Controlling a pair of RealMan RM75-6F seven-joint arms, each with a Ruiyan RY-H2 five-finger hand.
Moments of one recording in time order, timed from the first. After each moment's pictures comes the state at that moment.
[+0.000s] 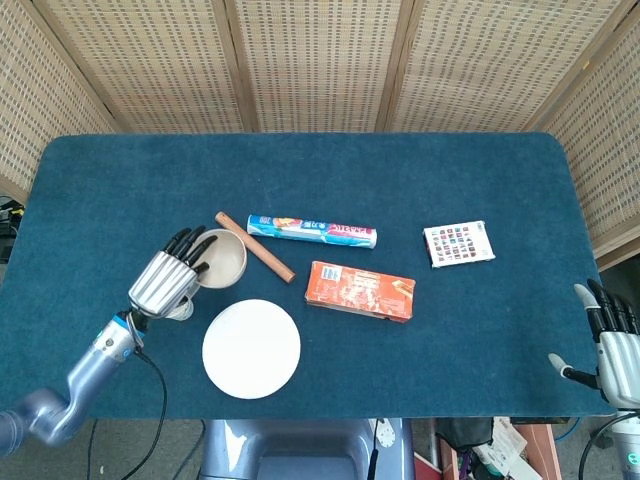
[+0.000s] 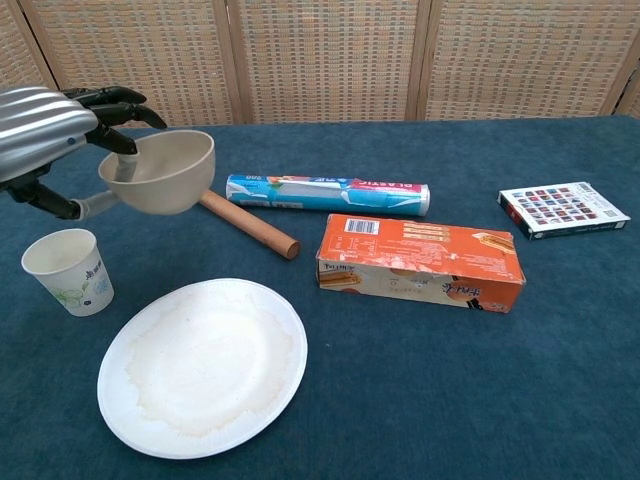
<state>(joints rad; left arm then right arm) -0.63 -1.38 0.01 -1.42 1.58 1.27 0.30 0.04 -1.08 0.09 -1.64 -1.47 1.51 0.06</state>
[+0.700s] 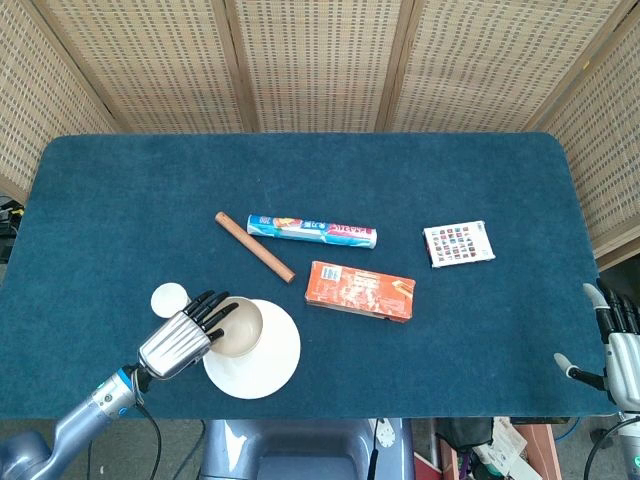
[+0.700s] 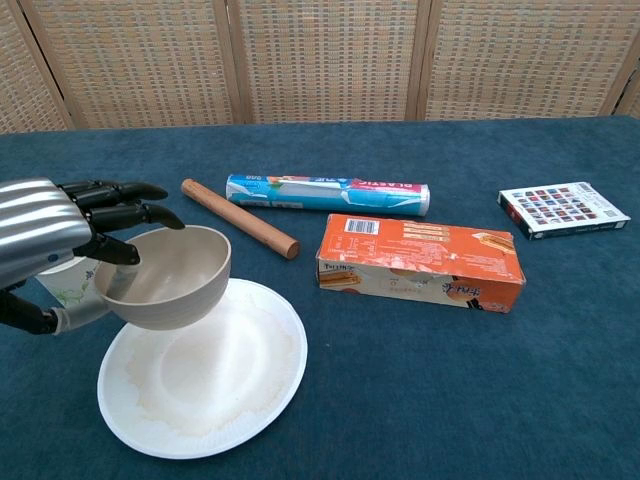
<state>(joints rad) -0.55 -1.37 0.15 -1.53 1.78 1.26 0.37 0.03 -1.07 0.09 -1.64 -1.47 1.53 0.08</state>
